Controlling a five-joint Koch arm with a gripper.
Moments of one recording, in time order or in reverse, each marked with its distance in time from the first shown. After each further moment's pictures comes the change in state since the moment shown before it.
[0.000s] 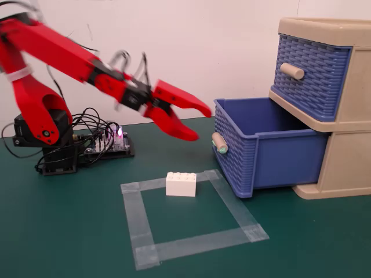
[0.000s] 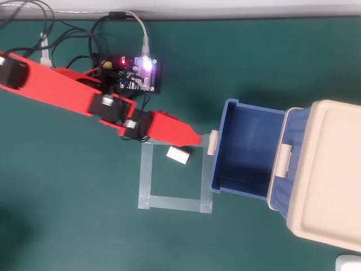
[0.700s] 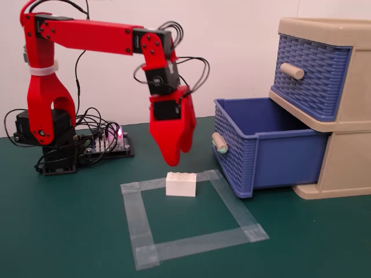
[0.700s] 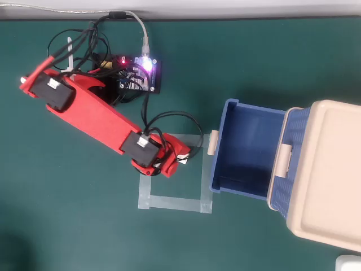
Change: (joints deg) arm 13.0 -33.7 -43.0 56.9 -85.5
